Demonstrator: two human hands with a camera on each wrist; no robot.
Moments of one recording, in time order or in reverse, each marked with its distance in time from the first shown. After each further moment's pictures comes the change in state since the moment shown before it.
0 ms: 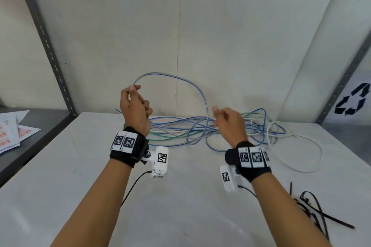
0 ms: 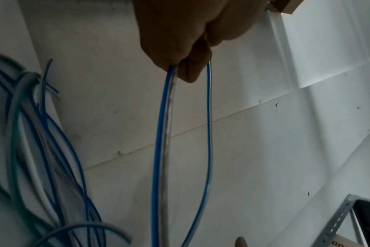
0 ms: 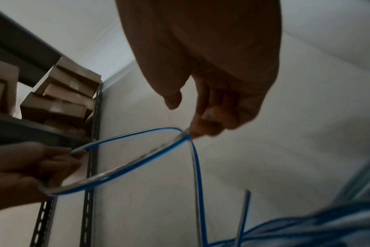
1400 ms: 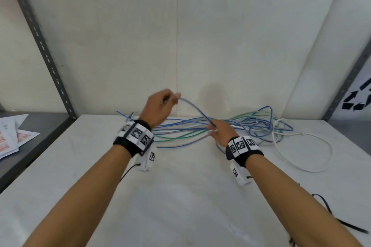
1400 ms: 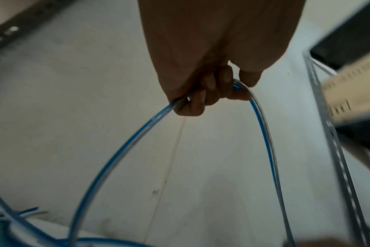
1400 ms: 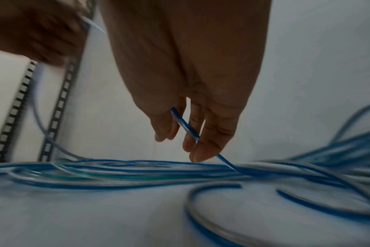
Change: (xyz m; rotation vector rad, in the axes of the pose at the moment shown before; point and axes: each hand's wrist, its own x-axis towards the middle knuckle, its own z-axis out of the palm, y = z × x) left_hand 0.027 -0.029 0.016 0.938 -0.682 0.378; right_hand 0.049 0.082 0.045 -0.356 -0.404 -0.128
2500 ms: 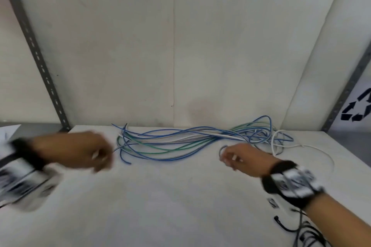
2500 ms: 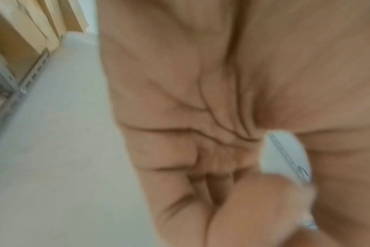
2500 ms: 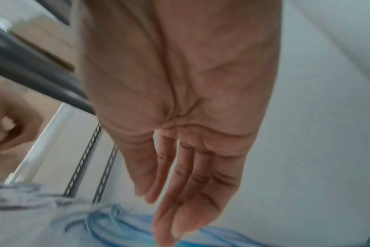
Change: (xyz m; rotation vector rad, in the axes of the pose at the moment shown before) left_hand -0.061 0.018 -0.155 0.835 -0.917 -0.056; right_hand -0.082 -0.016 -0.083 -0.135 -0.372 -0.165
